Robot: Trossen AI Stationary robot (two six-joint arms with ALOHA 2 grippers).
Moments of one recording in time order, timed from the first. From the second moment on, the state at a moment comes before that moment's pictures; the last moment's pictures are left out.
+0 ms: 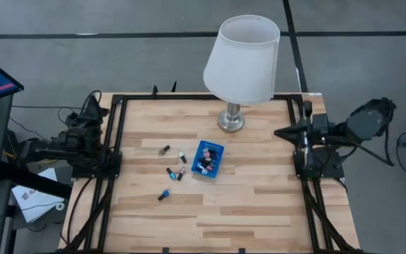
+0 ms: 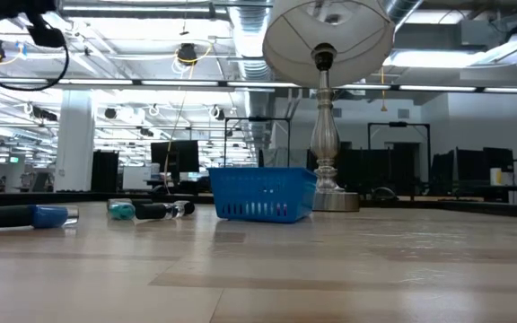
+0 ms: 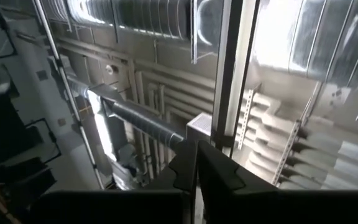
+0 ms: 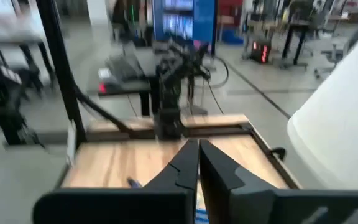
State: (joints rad) left arm 0.03 0.34 0.06 1.56 -0.67 -0.21; right arm 0.64 0.89 1.36 -0.66 0.76 0.12
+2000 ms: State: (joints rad) left arm 0.17 1.41 0.67 -0.55 -0.17 -0.43; right arm 0.35 0.23 0.01 0.56 0.03 0.21
